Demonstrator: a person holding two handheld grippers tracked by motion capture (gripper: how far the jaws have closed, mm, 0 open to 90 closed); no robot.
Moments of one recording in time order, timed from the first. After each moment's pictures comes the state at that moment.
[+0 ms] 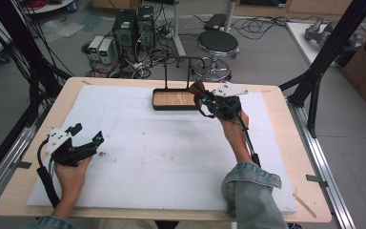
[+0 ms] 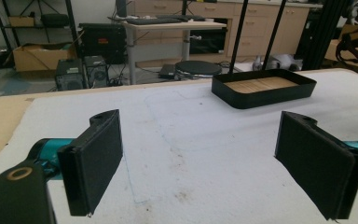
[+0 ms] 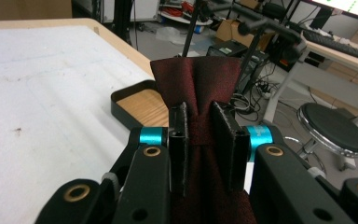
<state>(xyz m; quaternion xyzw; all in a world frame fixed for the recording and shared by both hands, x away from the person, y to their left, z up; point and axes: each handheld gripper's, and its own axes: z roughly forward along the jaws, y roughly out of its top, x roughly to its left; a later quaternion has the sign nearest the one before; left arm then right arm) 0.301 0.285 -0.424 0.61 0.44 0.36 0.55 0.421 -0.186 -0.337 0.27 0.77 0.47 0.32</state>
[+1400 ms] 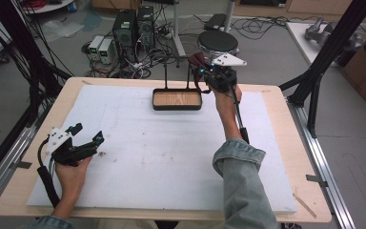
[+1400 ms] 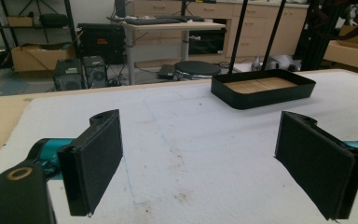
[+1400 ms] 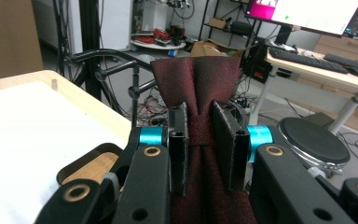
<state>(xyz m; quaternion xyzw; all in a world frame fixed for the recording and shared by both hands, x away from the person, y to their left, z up) 0.302 0.285 -0.424 0.61 0.43 0.36 0.55 0.487 -0.172 -0.301 0.33 0.71 0.51 0.35</state>
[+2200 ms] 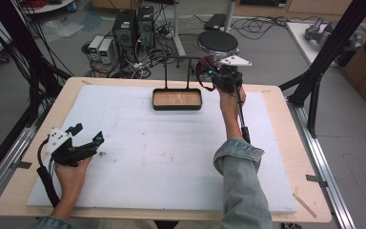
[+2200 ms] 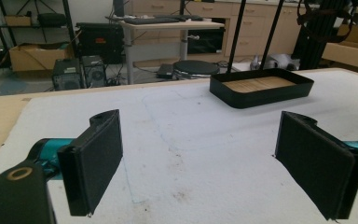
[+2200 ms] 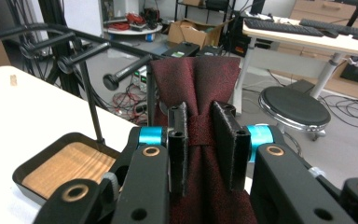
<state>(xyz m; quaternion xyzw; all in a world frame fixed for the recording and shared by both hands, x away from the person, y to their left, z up) 0.302 0.285 -0.424 0.62 0.43 0.35 0.55 0.506 -0.195 -0.320 0.40 0.70 0.48 0.34</state>
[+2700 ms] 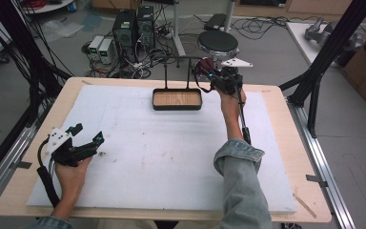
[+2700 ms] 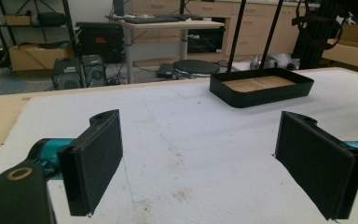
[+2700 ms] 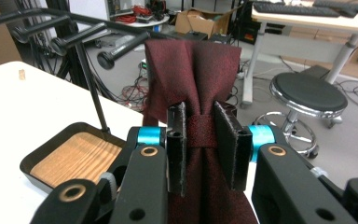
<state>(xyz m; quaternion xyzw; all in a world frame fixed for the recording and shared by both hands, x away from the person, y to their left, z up) 0.302 0.285 -0.424 0.62 0.43 0.35 0.55 0.512 -0.202 -0.332 0.41 0.71 0.48 0.31</state>
